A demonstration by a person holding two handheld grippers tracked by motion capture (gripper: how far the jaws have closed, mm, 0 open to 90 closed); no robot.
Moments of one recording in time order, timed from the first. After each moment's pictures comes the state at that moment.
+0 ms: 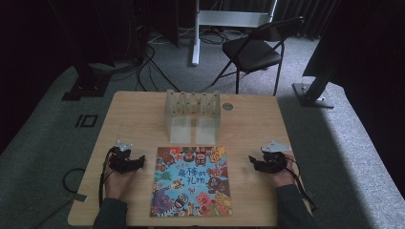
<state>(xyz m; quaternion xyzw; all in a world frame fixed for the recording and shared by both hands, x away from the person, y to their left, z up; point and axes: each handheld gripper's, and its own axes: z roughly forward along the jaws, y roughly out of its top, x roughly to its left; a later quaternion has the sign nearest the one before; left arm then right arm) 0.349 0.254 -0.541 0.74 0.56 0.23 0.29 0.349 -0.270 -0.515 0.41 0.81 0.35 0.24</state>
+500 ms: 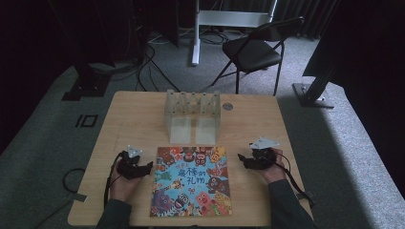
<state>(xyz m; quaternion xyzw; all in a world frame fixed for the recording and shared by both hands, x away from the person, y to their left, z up) 0.331 0.224 -0.539 0.78 0.51 0.21 0.30 0.358 -0.236 -0.504 0.36 0.83 0.36 0.23</state>
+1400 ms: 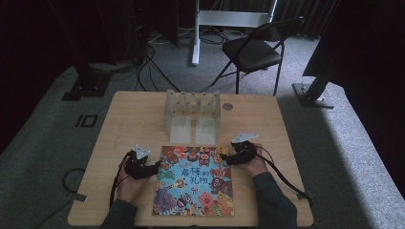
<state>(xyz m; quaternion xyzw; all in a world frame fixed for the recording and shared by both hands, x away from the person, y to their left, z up) 0.328 0.202 -0.534 0.79 0.48 0.22 0.32 0.393 -0.186 -0.521 0.33 0.85 0.38 0.14</state>
